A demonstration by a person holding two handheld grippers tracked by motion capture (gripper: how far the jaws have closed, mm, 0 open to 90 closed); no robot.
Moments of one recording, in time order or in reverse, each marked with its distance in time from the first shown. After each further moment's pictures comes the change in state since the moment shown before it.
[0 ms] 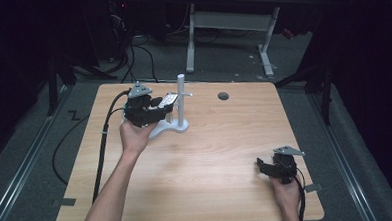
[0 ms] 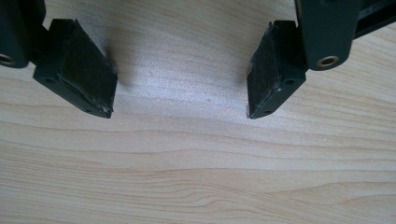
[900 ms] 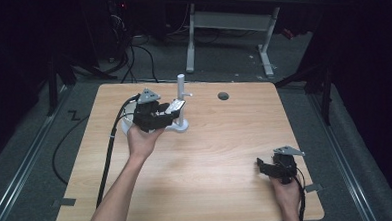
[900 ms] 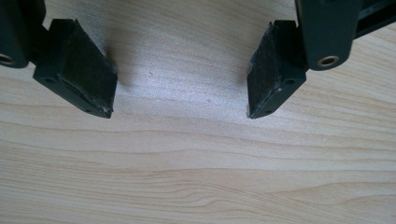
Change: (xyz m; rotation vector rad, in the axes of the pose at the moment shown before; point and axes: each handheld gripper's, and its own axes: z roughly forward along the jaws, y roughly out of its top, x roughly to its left) left arm -0.013 -0.016 0.015 0.028 -0.025 0.010; right arm 0.000 0.000 0.000 -0.002 0.001 -0.001
